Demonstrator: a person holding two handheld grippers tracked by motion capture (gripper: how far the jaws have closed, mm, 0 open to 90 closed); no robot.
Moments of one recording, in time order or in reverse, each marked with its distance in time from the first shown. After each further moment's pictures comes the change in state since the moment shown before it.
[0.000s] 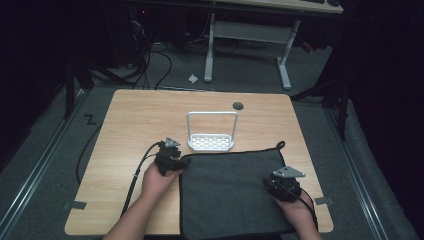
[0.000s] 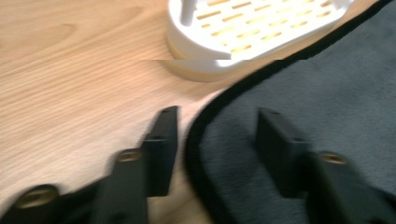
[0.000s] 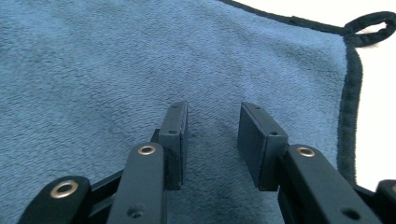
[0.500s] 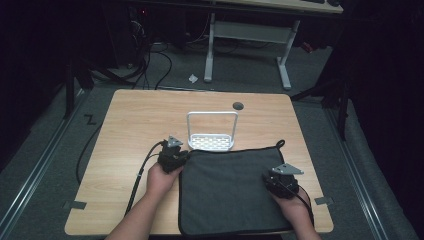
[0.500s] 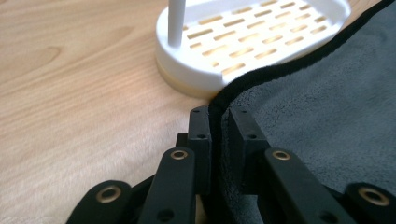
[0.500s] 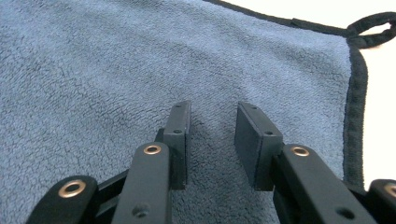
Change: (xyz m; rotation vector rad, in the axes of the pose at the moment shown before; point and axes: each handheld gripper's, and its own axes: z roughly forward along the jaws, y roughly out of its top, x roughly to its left) left arm 0.009 0.001 0.006 -0.081 -0.033 -0.015; right arm -0.002 0.007 0.011 -0.019 -0.009 0.026
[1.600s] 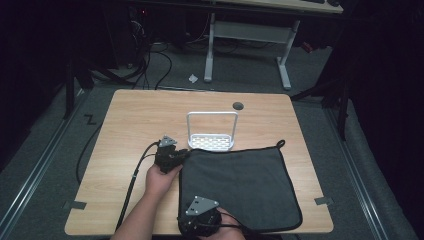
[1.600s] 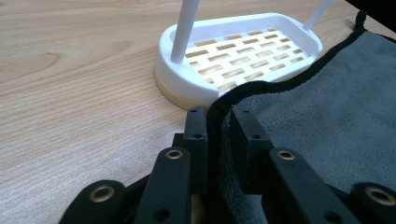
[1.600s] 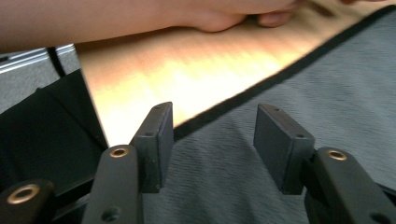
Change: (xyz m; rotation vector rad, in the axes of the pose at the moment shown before) left arm 0.009 -0.006 -0.005 -0.074 -0.069 -0.074; right arm 0.237 0.023 -0.007 -0.044 0.518 -0.360
